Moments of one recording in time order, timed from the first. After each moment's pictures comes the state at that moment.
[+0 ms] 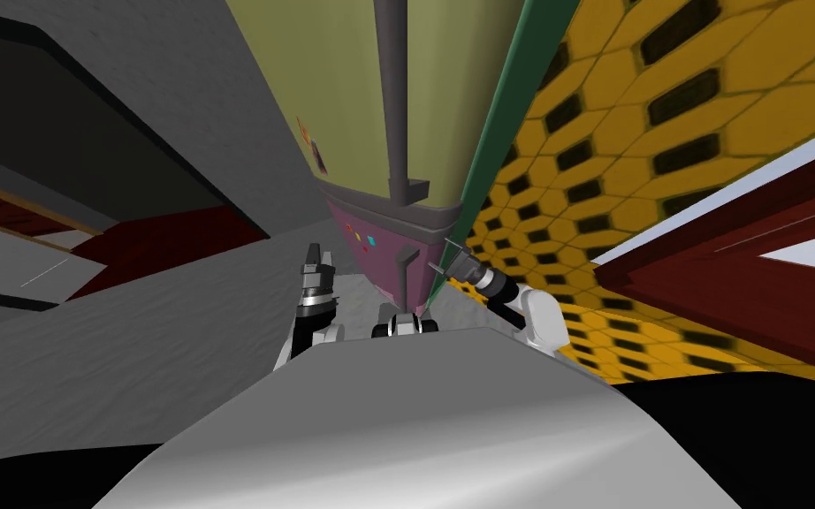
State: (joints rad) left arm 0.55 0.03 -0.05 -2.22 -0.08 -0.46 -0.11; right arm 0.31 -0.18 -0.27 -2.32 1.32 -1.04 0.66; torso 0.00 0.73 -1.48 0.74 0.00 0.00
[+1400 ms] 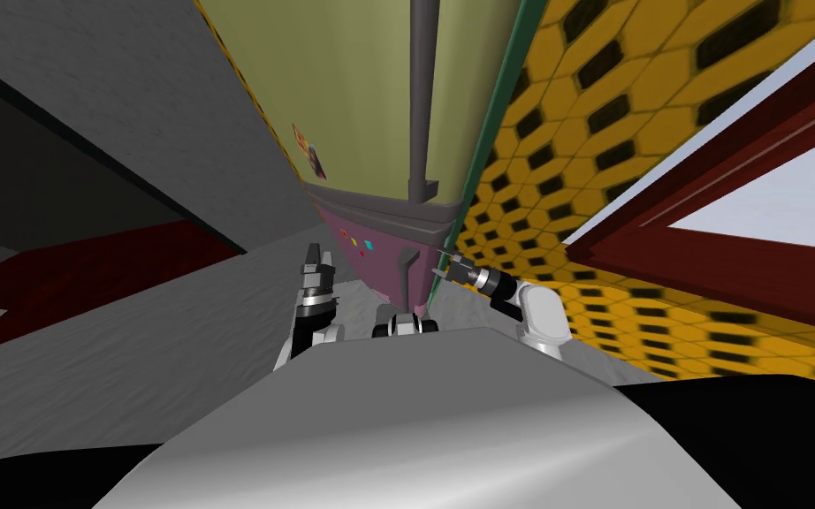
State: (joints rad) left arm 0.55 0.03 -0.05 -2.22 -0.08 -0.46 -0.11; right arm 0.27 -0.23 -0.31 -2.30 1.55 -1.15 0.78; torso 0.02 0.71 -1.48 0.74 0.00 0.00
